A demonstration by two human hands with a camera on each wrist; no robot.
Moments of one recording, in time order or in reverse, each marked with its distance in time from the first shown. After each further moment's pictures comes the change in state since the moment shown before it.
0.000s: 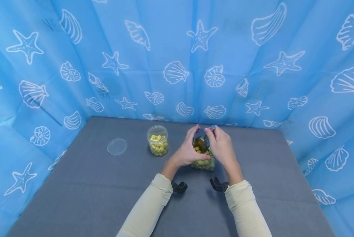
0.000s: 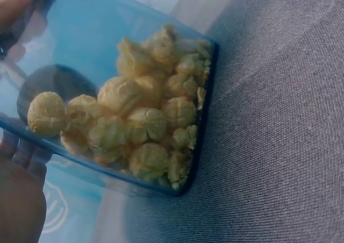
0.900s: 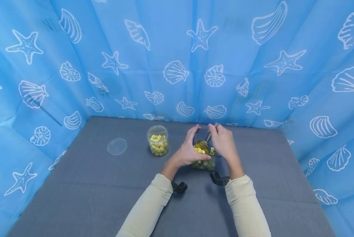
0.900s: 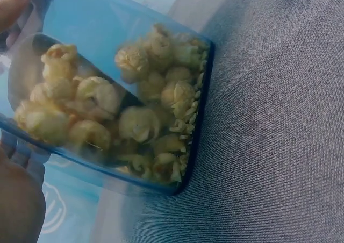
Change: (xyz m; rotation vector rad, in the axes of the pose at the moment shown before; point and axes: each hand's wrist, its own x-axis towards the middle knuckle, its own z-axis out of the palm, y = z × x) left_hand 0.000 0.001 0.000 -0.005 -0.005 -0.007; right_hand 0.014 -0.005 -0.016 0.030 -0.144 0.158
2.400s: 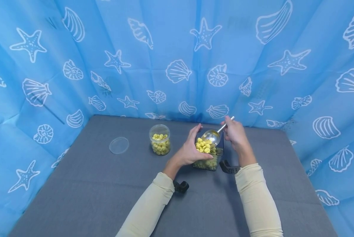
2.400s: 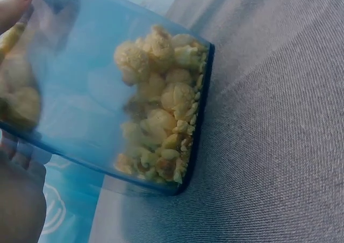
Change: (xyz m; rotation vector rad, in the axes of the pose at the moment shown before) left_hand 0.001 -0.001 0.000 -0.026 0.010 -0.002; right_hand 0.035 0.030 -0.023 0.624 -0.145 0.286
